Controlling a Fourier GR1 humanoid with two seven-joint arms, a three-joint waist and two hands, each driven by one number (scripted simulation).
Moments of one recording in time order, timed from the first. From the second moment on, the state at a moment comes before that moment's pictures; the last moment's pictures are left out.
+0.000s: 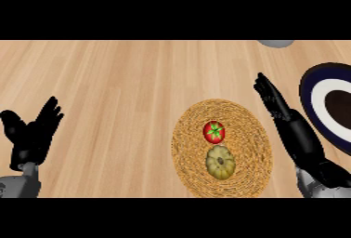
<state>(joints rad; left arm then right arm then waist) -0.10 0.39 0.02 -1.34 0.24 0.17 0.20 -0.17 -0.42 0.31 -1.71 -0.15 -0.12 -0.15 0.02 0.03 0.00</state>
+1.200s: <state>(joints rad) -0.25 0.33 -0.11 -1.42 0.07 0.16 0.09 -0.39 -0.10 0.66 -1.44 0.64 -0.60 0.46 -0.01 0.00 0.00</state>
